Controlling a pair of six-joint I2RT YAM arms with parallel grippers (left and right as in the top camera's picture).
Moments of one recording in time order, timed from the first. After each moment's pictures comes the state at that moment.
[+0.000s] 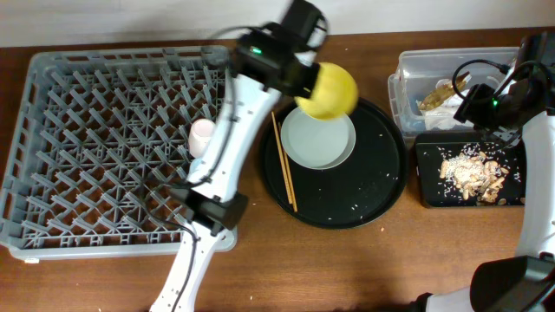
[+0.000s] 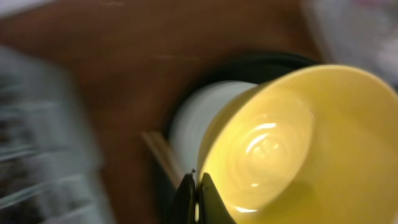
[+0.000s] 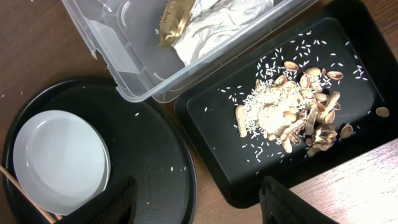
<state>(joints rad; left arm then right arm) -0.53 2.57 3.12 -1.60 -0.03 -0.15 -0.30 1.64 1.71 -1.23 -0.05 0.30</state>
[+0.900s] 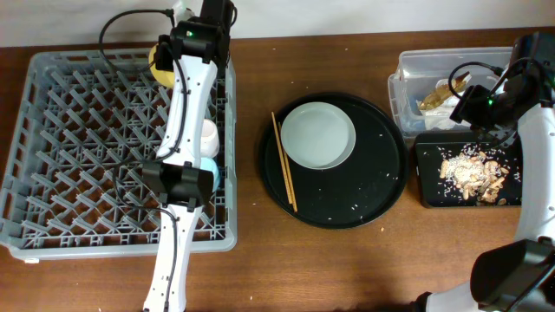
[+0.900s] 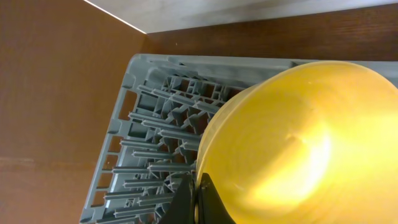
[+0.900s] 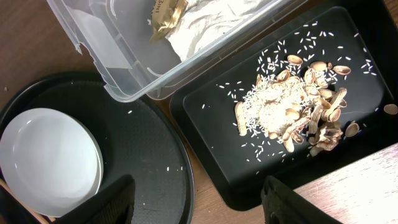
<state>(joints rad) -0.24 2.77 3.11 -1.51 -0.95 -0.18 -0.30 1.69 1.71 -1.23 -0.05 0.30</state>
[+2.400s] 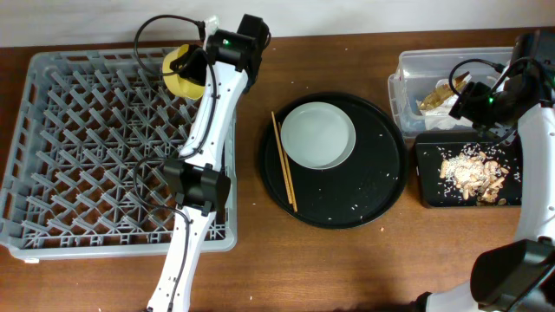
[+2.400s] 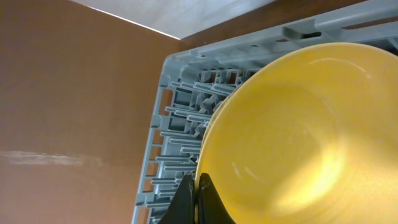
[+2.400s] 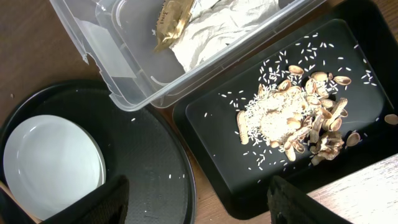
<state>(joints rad) -0.35 2.79 3.05 -1.65 -1.18 -0.23 -0.30 1.69 1.71 -1.20 -0.05 0.30</state>
